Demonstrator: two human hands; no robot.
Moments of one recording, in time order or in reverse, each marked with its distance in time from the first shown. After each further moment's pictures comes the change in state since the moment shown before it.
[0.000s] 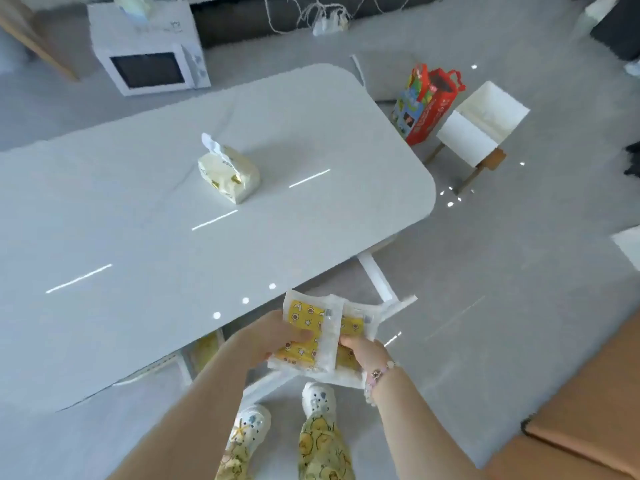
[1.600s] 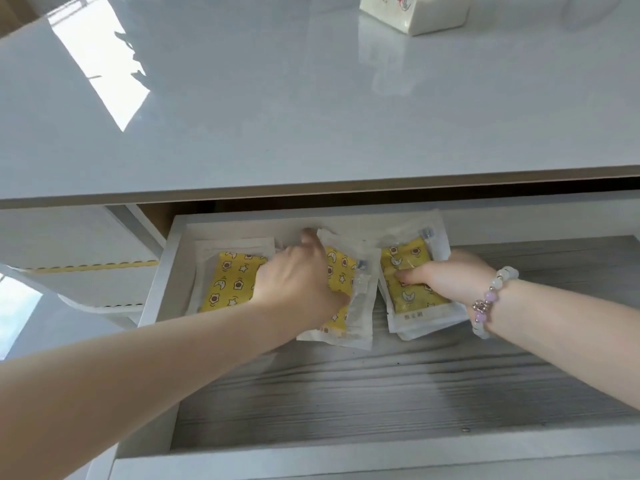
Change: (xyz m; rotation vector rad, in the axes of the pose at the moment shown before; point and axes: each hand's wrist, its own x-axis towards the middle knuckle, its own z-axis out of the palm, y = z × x) left_hand 0.313 -0.234 -0.125 0.727 1.164 0.160; right_hand 0.394 -0.018 0.210 -0.709 -0.016 -0.737
